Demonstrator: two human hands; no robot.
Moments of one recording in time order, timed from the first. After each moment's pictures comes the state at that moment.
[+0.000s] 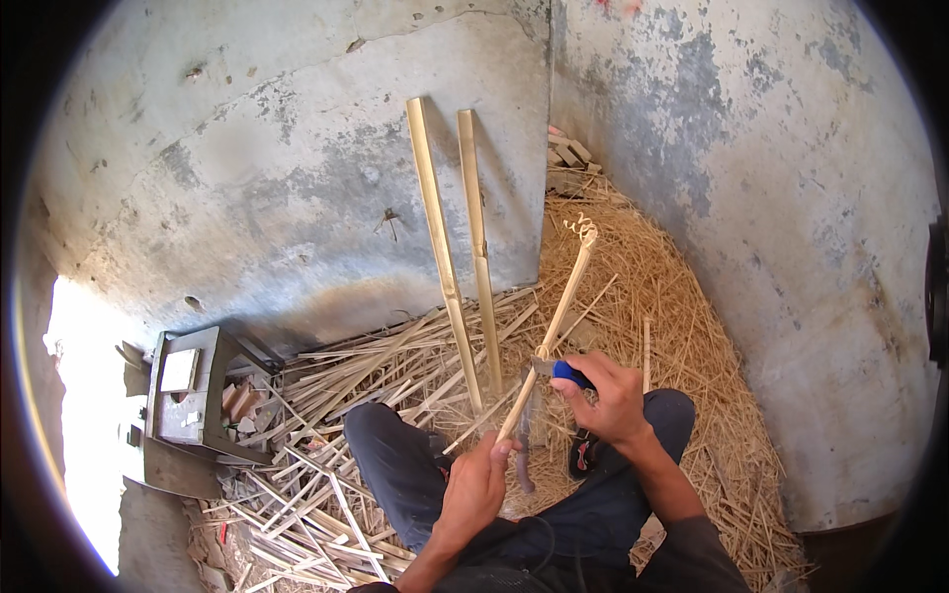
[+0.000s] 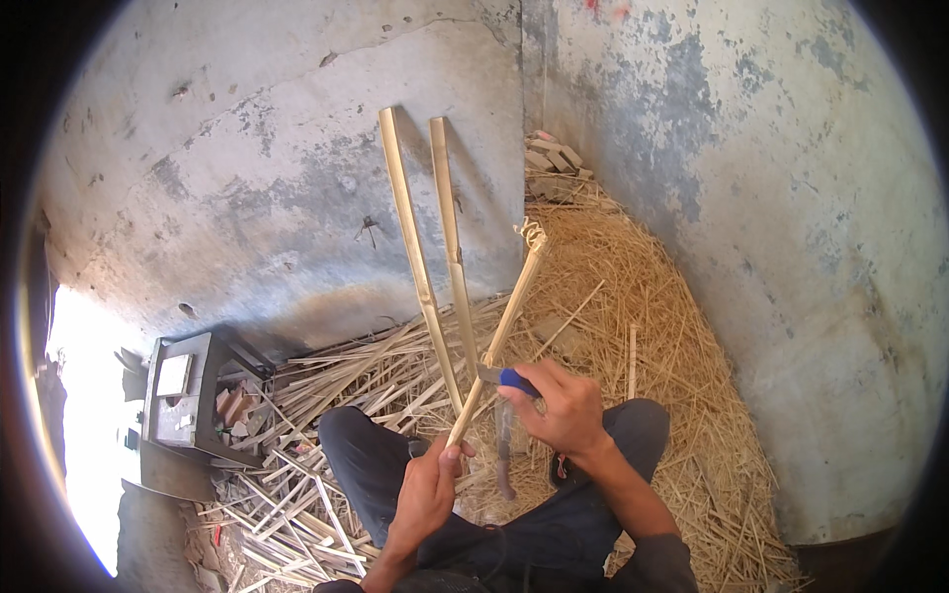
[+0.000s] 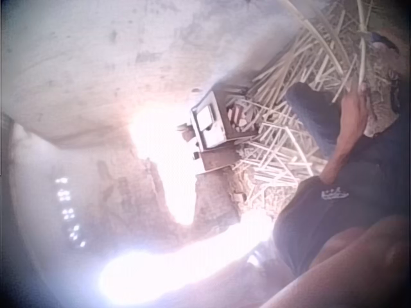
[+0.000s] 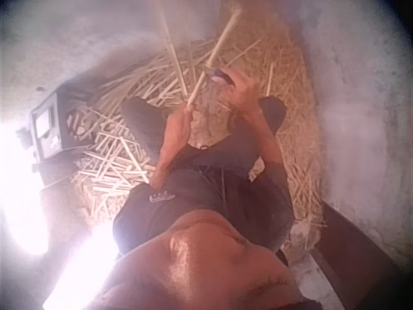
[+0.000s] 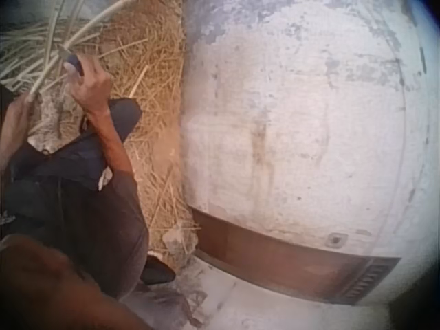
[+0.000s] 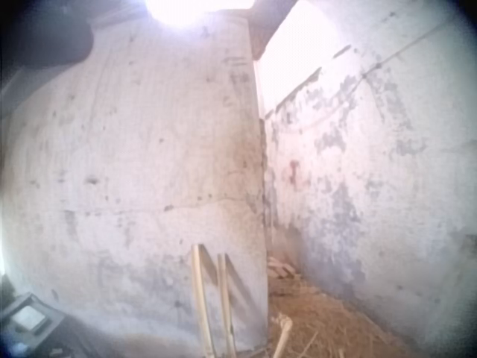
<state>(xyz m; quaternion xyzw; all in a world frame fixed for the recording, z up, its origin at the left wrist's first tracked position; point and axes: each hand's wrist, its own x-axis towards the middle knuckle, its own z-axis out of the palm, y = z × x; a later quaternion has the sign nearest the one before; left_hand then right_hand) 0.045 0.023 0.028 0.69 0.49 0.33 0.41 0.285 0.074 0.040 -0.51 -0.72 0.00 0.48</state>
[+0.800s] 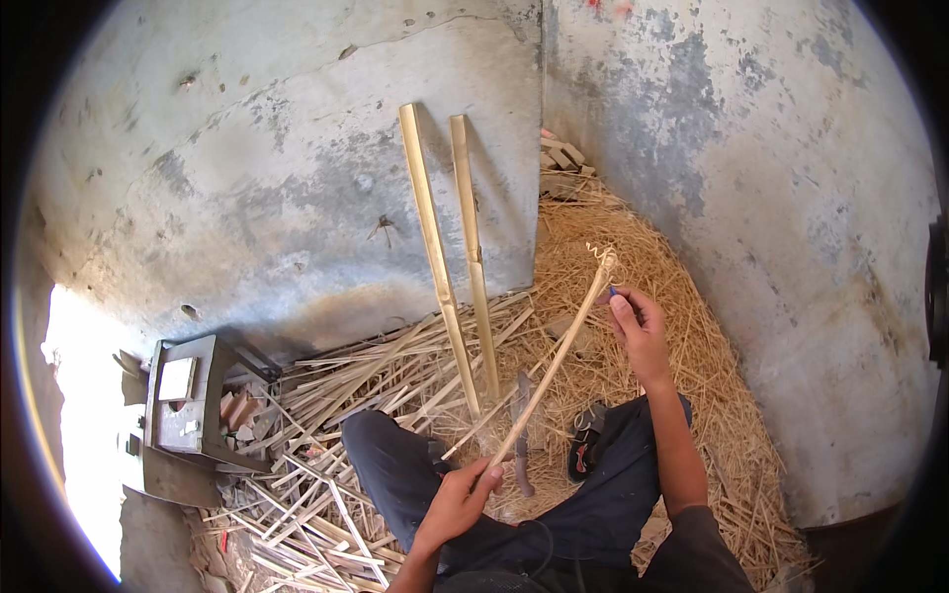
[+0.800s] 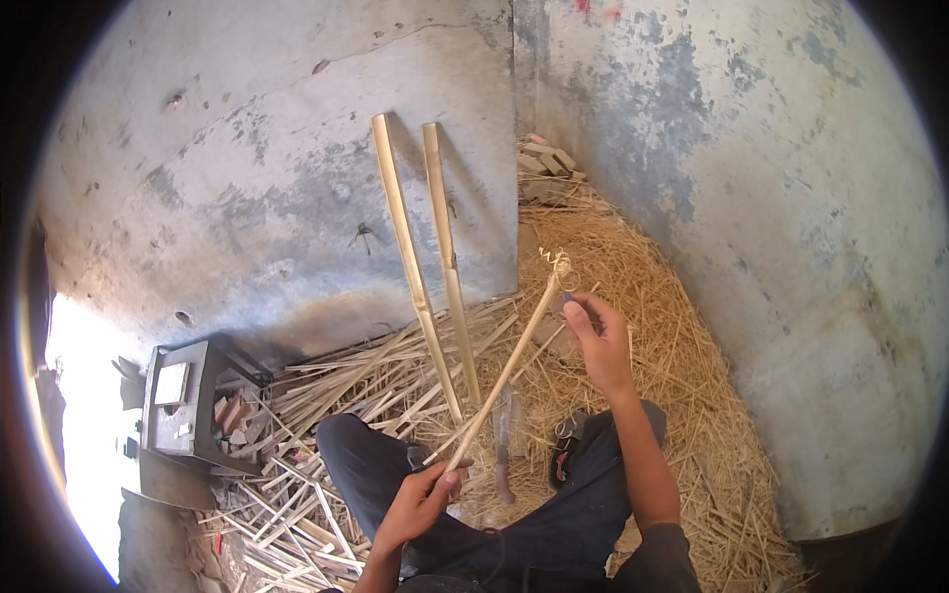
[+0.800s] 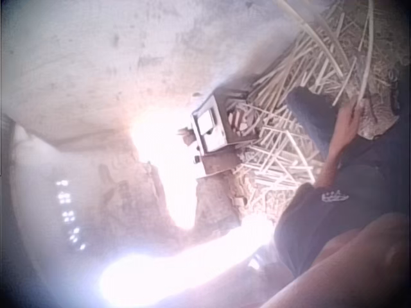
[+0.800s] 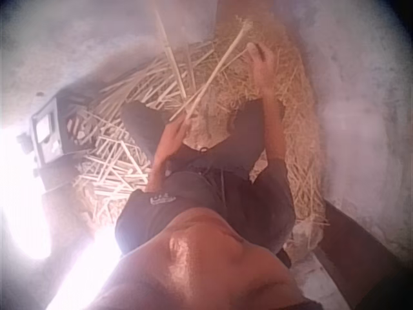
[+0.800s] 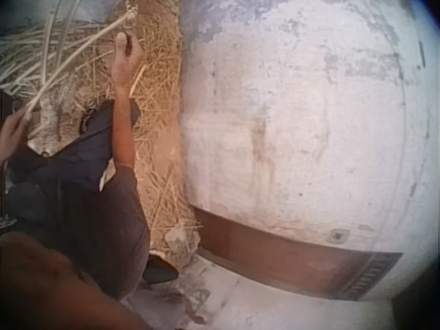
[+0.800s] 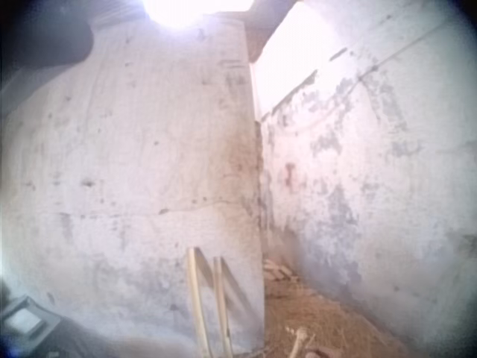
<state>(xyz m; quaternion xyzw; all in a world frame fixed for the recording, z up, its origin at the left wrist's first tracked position) 0.008 0.018 -0.018 0.65 0.45 0.26 0.55 0.350 0.131 0.036 -0.52 -0.50 0.33 0.62</state>
